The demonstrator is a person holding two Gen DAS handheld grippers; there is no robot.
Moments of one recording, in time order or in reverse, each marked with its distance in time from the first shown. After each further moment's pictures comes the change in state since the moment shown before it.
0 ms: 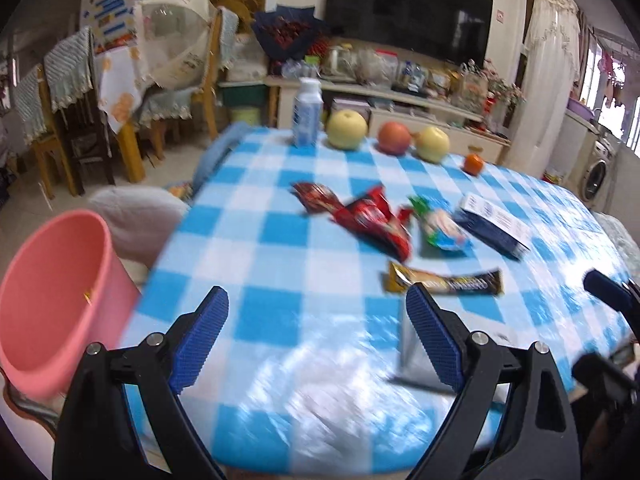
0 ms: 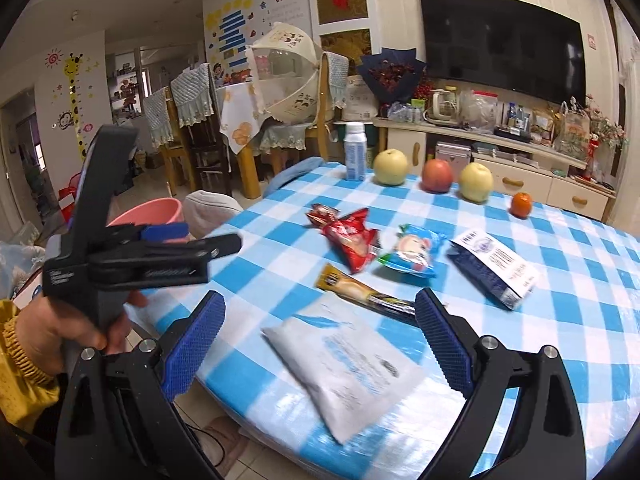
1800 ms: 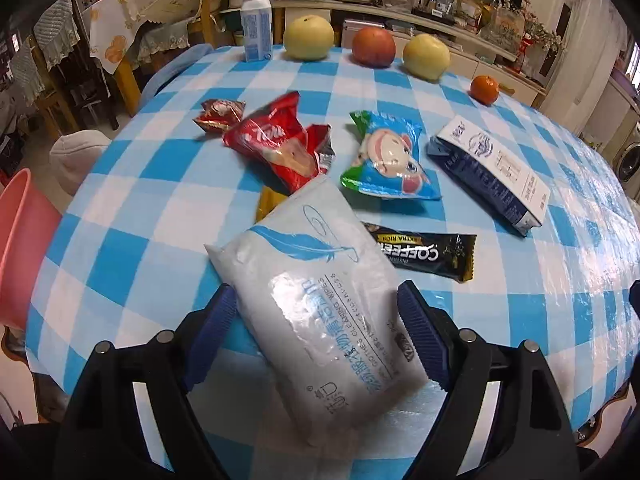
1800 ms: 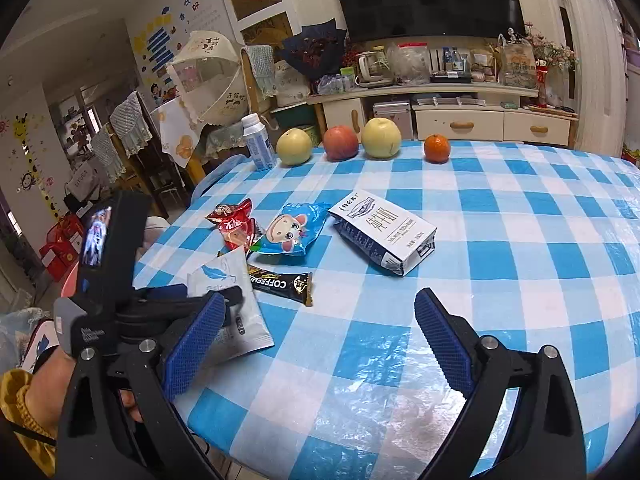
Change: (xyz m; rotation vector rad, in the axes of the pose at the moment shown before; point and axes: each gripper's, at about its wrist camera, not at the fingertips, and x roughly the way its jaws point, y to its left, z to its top) left arm 0.102 -0.128 0.006 -0.047 0.286 0.145; right arm -0.014 -0.128 -0.009 0.241 0.066 -0.055
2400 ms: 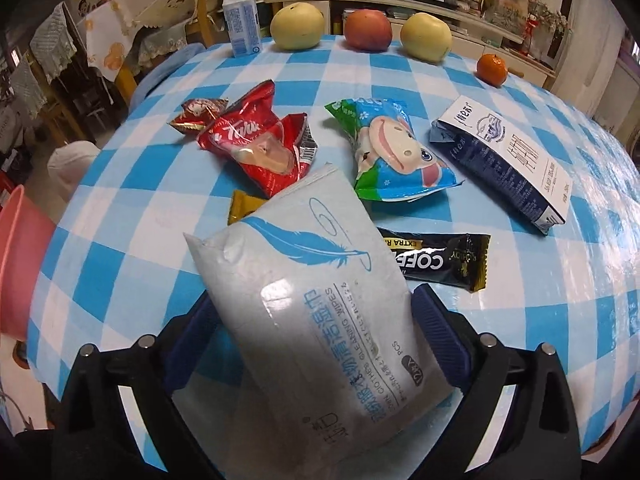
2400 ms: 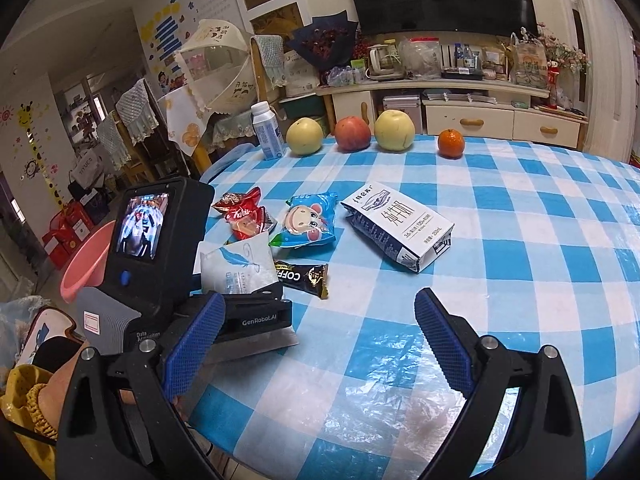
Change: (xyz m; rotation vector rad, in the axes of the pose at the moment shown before) left arm 0.023 -0.019 0.007 0.037 0.024 0.043; right arm 0.012 0.009 0.001 -0.026 0.032 0.011
